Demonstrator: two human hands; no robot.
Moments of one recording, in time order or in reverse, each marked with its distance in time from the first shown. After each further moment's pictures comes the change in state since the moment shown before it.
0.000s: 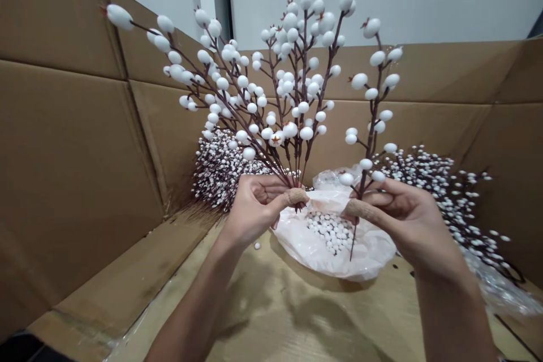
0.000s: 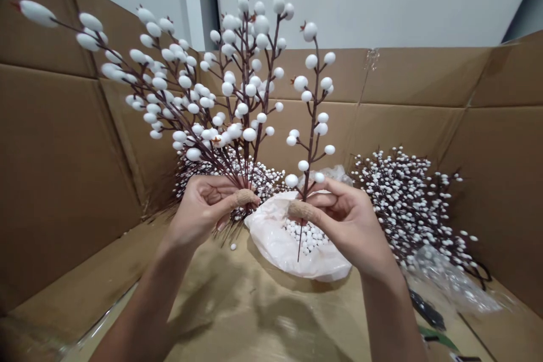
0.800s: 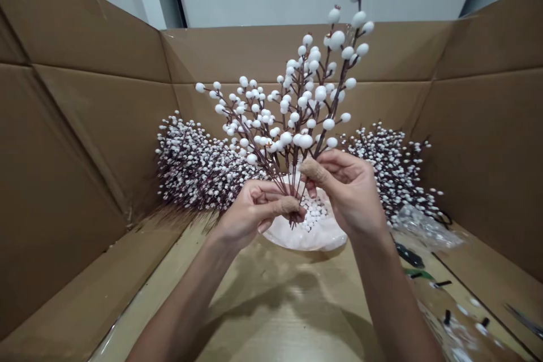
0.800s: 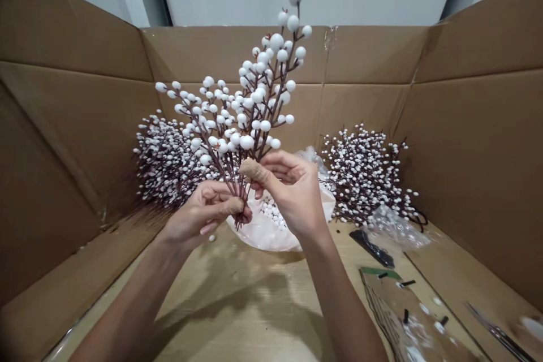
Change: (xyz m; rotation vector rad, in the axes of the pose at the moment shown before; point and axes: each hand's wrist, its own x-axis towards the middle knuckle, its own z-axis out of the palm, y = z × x) left_hand 0.002 -0.025 0.026 -0.310 -0.453 -0.228; right_hand 0.006 0.008 0.024 0.328 0.174 -0.134
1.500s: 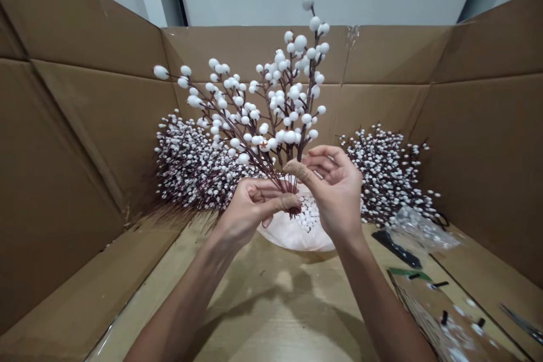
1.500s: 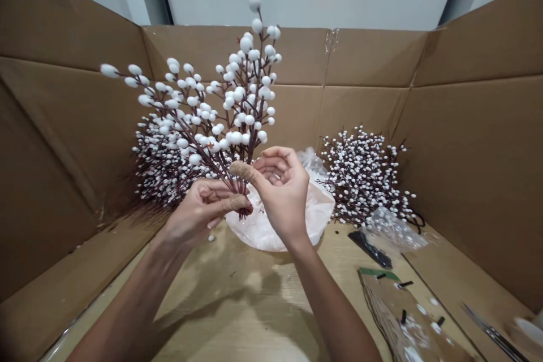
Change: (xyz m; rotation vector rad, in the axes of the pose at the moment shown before) left_hand -0.001 0.000 0.000 0.120 0.218 0.020; right_hand -0.001 0.014 0.016 -0.137 0.228 -0.067
